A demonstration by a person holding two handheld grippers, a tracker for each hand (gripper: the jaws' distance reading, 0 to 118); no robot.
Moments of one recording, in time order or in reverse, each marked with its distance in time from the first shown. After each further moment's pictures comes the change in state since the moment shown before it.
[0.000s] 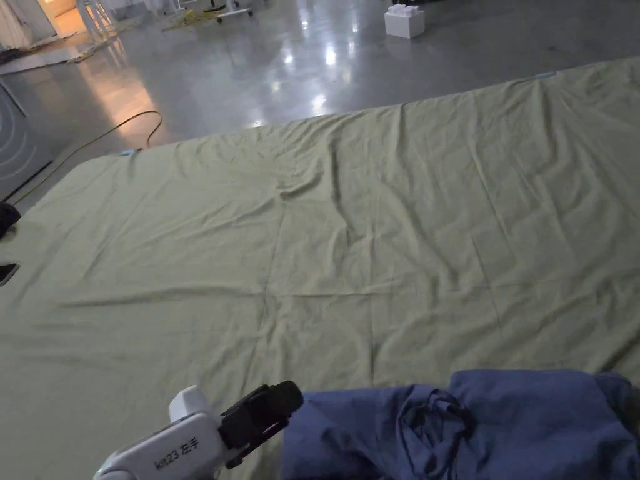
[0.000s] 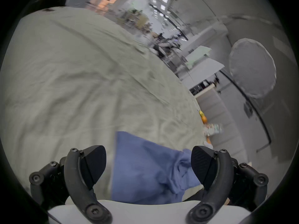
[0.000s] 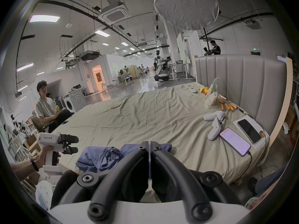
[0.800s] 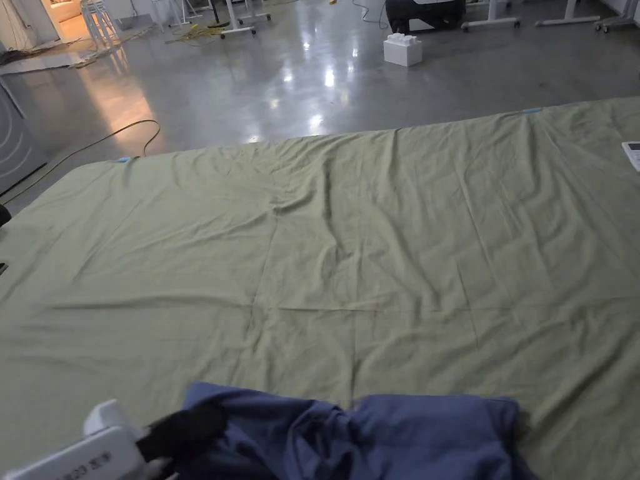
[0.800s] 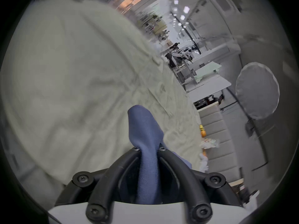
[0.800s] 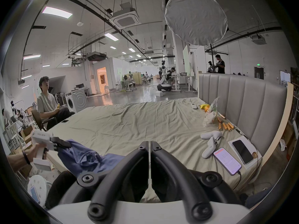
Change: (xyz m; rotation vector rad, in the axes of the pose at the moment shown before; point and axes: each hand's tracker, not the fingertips) left arm 0.053 0.009 0.080 0.090 0.074 -0.025; right arm 0.010 0.020 0.020 0.087 0.008 0.105
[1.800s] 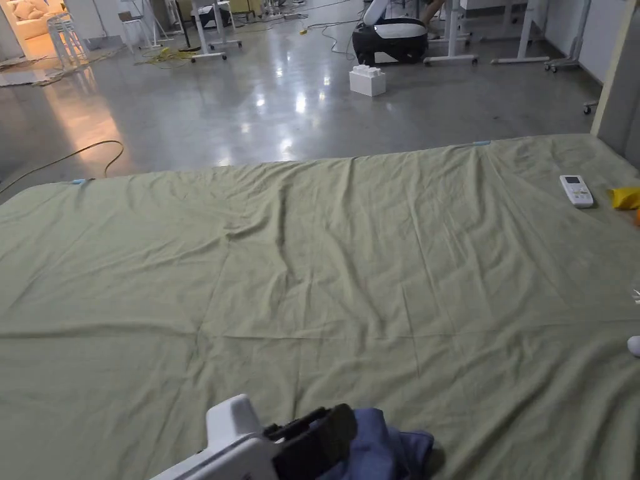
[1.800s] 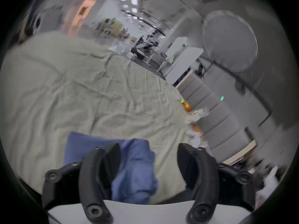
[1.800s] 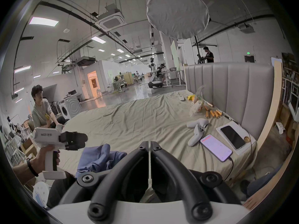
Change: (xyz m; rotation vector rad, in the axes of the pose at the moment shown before) left arm 0.136 -0.105 -0.082 -0.075 -0.260 -0.154; right arm 0.054 -0.030 0.028 -0.034 -0.075 -0.127
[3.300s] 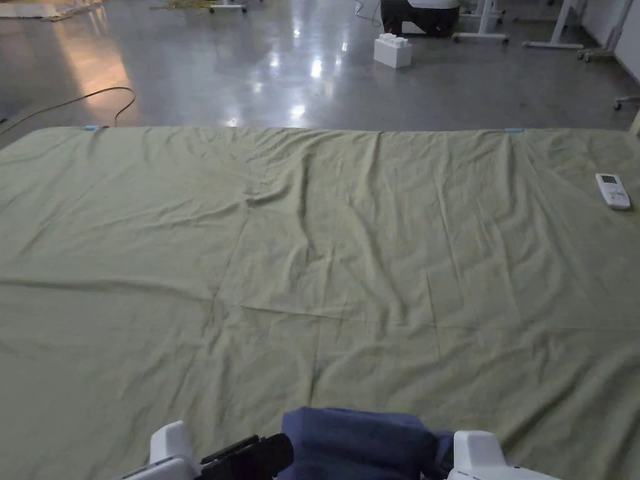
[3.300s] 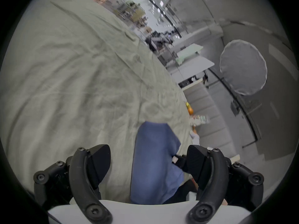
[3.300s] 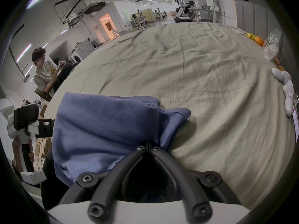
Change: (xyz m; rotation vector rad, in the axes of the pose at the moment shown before) left arm -0.161 0.003 0.007 -0.139 -0.025 0.130; right arm -0.121 -0.110 -0.283 -0.662 0.261 0.097
